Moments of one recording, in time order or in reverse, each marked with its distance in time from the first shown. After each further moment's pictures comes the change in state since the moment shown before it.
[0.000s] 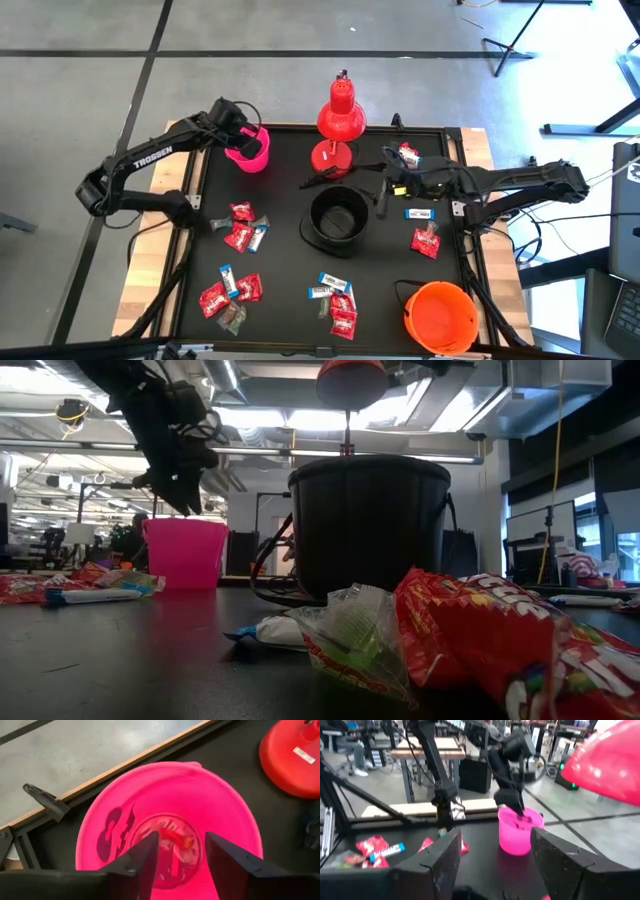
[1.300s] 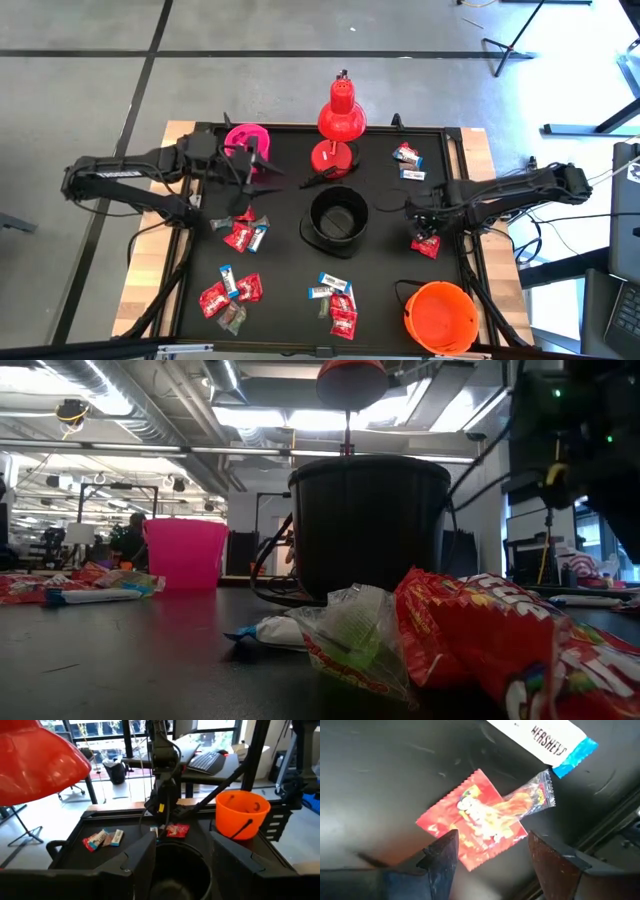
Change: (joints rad) left arm -0.761 -0.203 0.128 0.401 0.188 0.226; right arm -0.019 -0.019 -0.356 -1.080 -0.440 1.069
